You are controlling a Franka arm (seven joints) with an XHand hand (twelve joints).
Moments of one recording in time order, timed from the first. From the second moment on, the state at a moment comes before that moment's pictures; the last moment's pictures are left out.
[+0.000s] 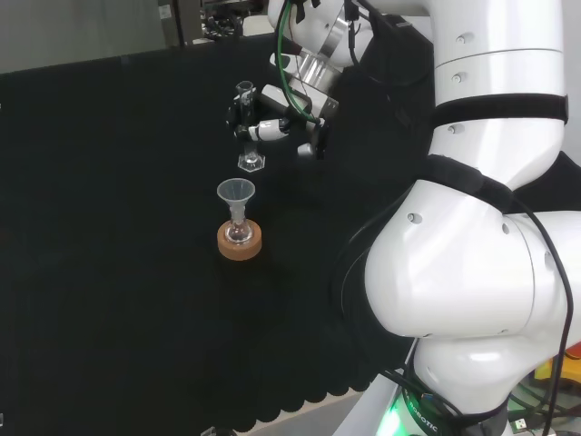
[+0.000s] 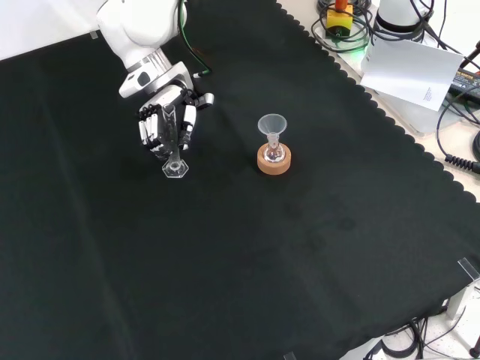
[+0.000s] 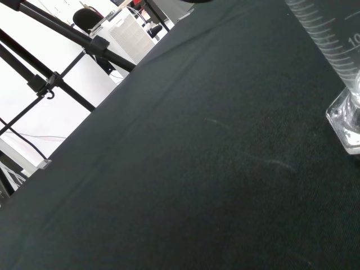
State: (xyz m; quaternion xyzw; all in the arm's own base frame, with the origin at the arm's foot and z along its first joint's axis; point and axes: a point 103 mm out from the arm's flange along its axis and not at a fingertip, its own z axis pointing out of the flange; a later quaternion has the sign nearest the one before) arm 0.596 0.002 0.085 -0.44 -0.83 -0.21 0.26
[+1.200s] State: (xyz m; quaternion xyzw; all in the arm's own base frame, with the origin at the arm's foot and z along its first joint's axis) arm 0.616 -0.023 0.101 -0.48 -0.81 -0.19 0.27
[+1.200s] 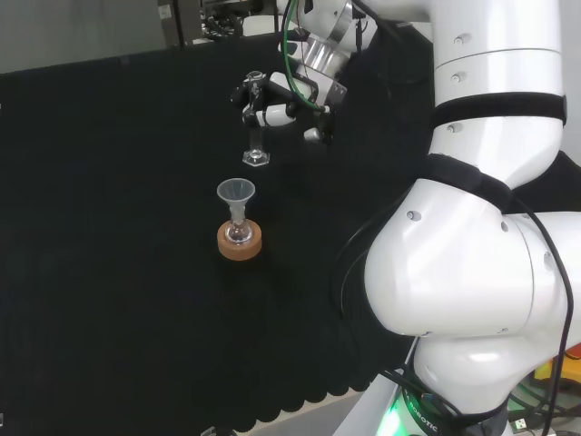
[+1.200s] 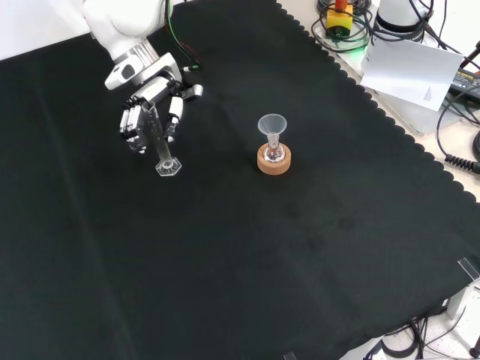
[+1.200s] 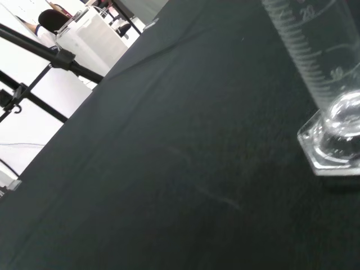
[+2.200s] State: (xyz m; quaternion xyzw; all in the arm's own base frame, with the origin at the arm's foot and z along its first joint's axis) arm 0.595 -0.039 0.155 -0.50 -0.81 -0.18 0.24
